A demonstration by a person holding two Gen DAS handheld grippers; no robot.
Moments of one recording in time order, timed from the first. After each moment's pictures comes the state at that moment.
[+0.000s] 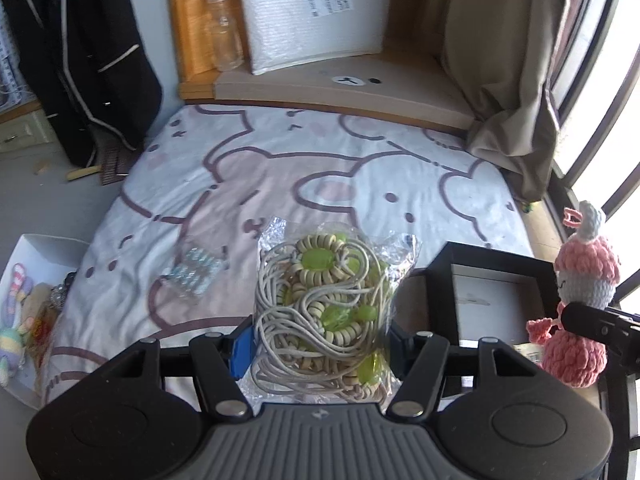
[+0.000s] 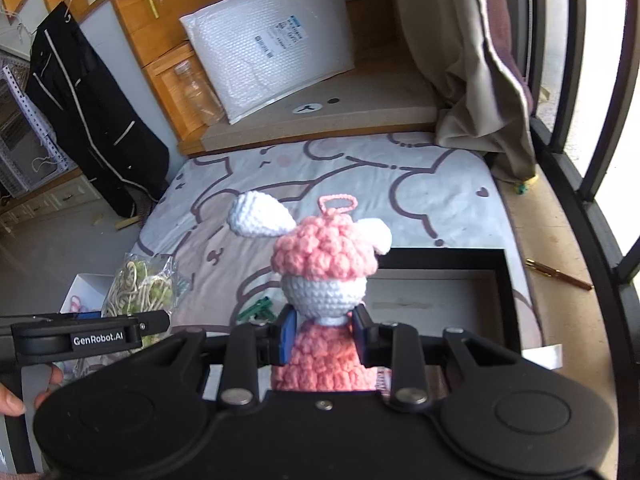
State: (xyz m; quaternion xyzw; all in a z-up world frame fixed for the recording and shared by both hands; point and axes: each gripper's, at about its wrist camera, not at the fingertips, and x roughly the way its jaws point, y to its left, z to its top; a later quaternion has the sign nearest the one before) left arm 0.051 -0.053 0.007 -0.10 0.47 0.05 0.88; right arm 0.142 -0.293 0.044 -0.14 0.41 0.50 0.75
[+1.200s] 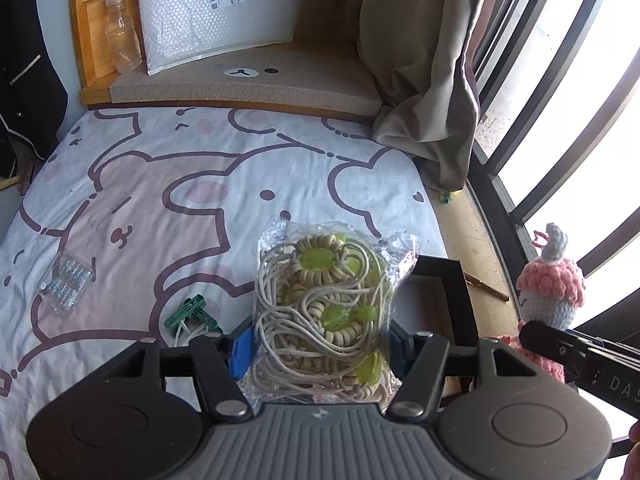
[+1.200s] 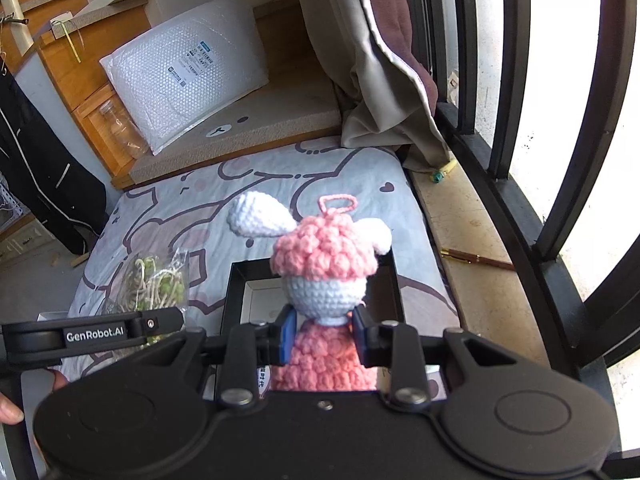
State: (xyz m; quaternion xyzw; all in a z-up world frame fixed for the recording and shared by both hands) left arm 0.096 -0.150 0.002 -0.16 0.45 0.02 0.88; right arm 0.223 -0.352 0.034 -0.11 0.43 0.44 0.78
